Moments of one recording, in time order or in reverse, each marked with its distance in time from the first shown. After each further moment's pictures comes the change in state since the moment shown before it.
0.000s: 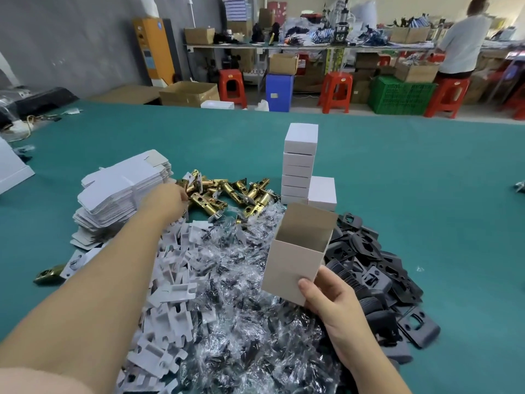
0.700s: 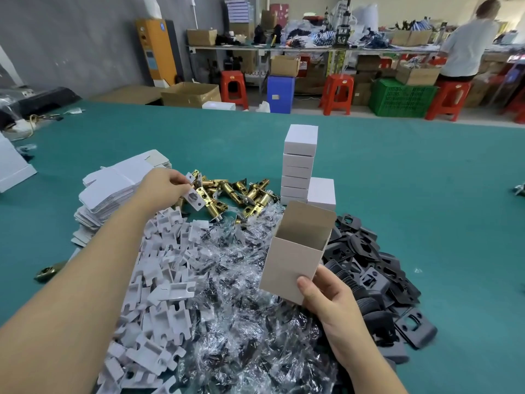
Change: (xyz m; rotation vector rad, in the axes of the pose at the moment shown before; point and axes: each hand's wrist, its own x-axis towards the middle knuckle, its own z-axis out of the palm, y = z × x) left_hand -0.024 0.009 -0.040 -0.553 0.083 -0.005; right_hand 0.002 0.003 -0.003 -0.020 -0.011 -0.022
